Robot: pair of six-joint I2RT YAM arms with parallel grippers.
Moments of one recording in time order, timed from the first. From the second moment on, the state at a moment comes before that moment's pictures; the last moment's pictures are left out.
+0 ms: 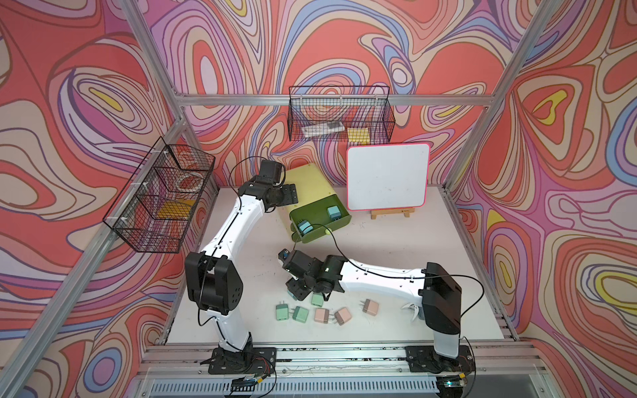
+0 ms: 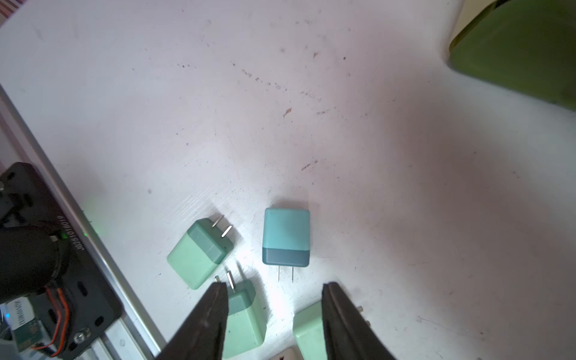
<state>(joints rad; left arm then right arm) -0.22 1.79 1.75 -0.78 -0.04 -0.36 1.16 1.96 1.58 -0.64 0.09 0.30</state>
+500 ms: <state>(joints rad) -0.22 1.79 1.75 -0.78 -0.04 -0.36 1.16 2.15 1.63 -0.67 0.11 0.34</state>
